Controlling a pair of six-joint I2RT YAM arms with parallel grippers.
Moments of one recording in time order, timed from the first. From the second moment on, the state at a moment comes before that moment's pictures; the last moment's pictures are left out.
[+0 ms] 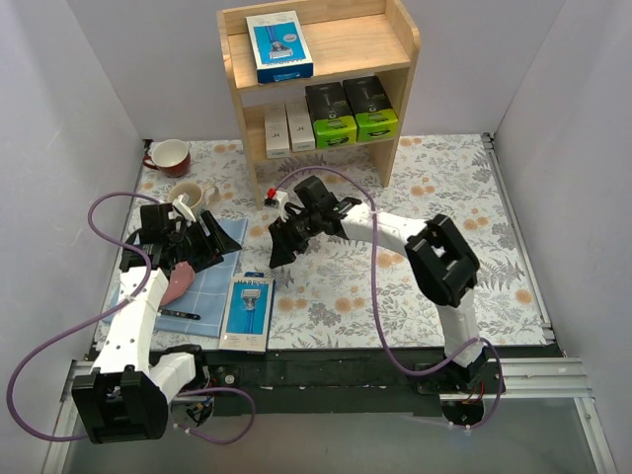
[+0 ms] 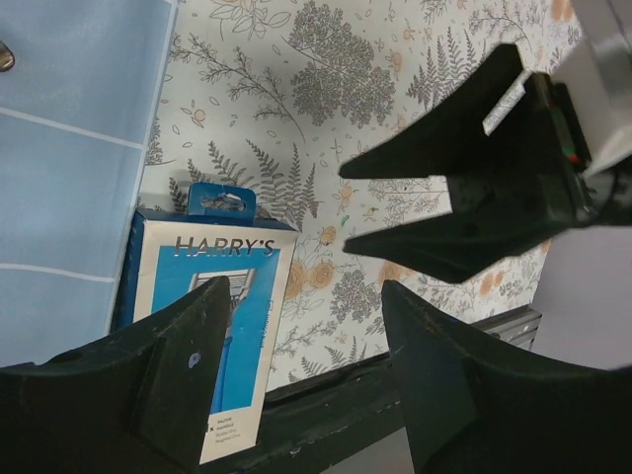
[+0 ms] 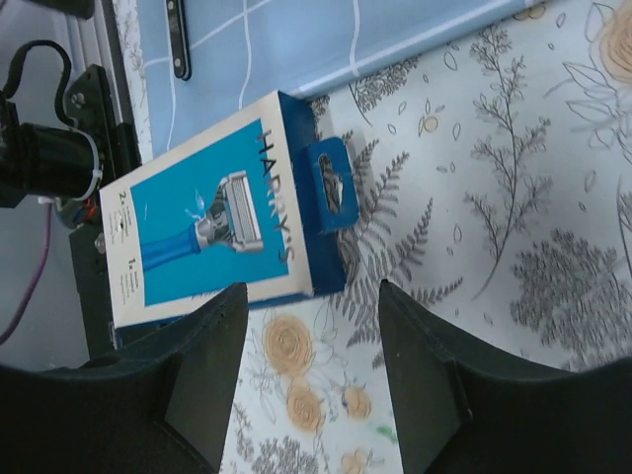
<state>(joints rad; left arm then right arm) 0.06 1.02 0.87 -0.69 0.49 -0.51 0.82 2.01 1.50 -0.27 -0.73 0.07</state>
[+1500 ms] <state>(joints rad) 0.16 1.07 0.86 -0.68 0.49 -0.49 0.81 2.45 1.74 -0.08 -1.10 0.39</state>
